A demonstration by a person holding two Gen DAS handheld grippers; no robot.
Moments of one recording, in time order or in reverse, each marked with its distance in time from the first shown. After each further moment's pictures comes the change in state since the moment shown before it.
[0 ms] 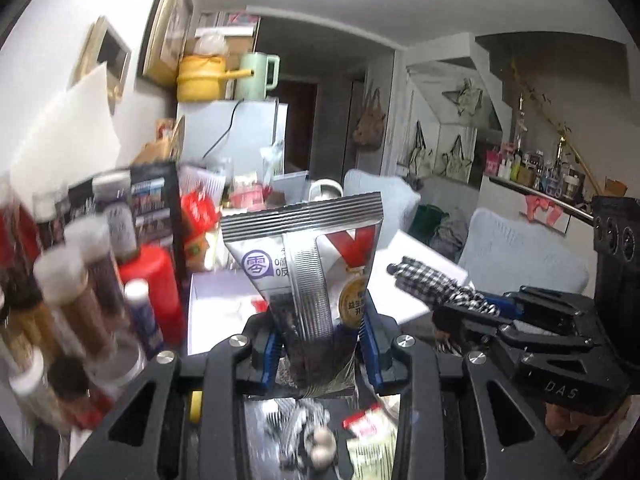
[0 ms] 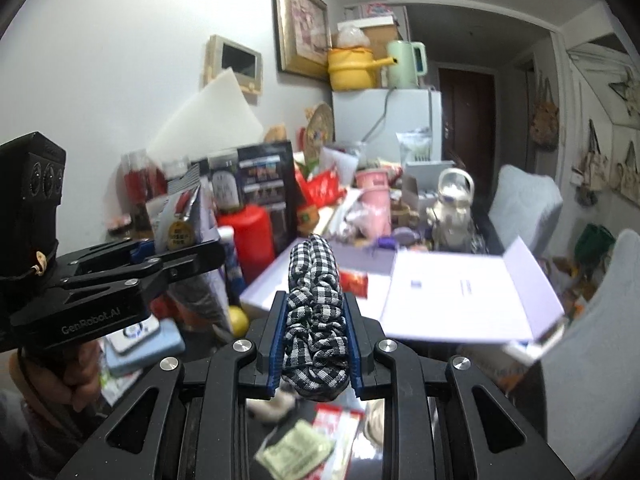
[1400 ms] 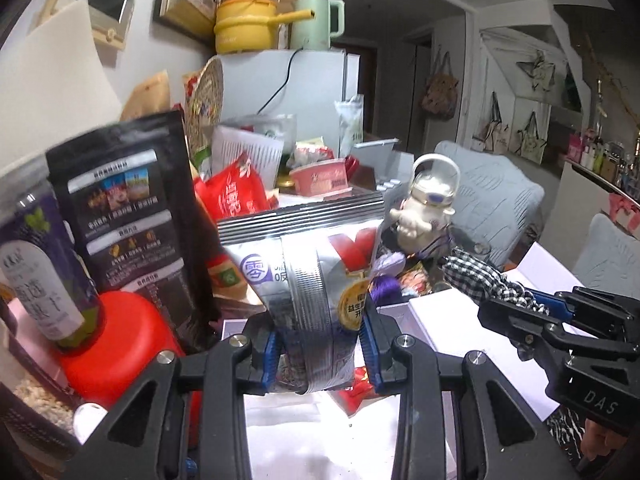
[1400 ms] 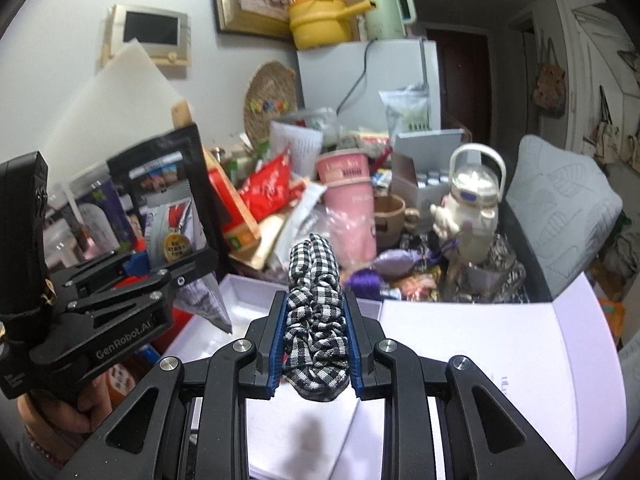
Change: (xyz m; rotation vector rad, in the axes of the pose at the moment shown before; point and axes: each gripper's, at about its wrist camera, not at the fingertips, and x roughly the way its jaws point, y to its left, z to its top) left arm 0.218 0.089 0.029 -0.052 0.151 0.224; right arm 0.214 -0.091 0.067 0.079 0.145 -0.032
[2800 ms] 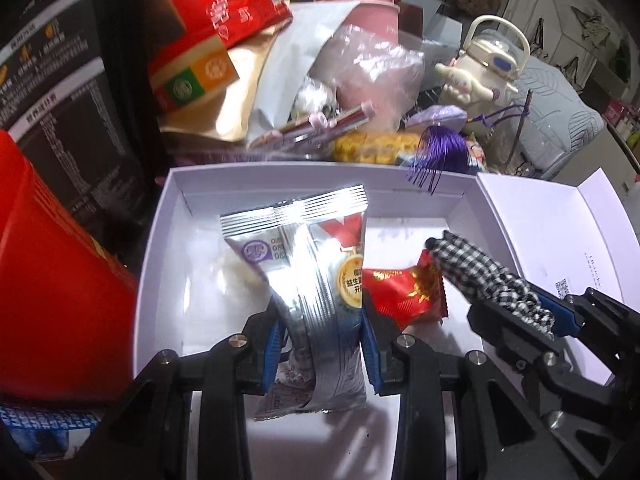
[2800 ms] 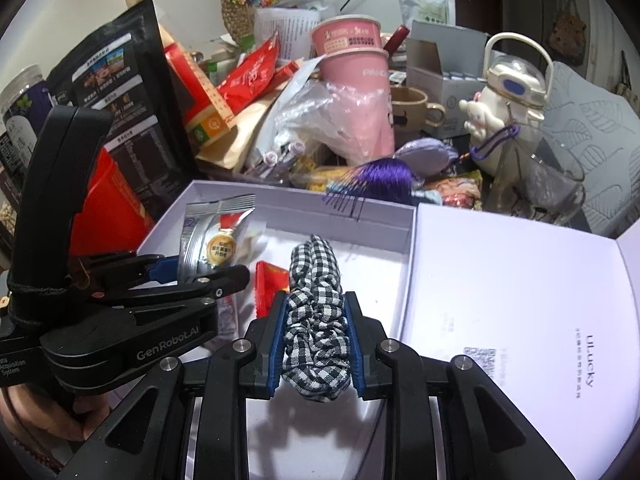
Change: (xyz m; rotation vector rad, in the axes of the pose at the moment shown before) left arm 0.111 0.017 -0.059 -0.102 0.492 -0.009; right arm 0.098 0.001 -0.044 0.006 0.289 -0.001
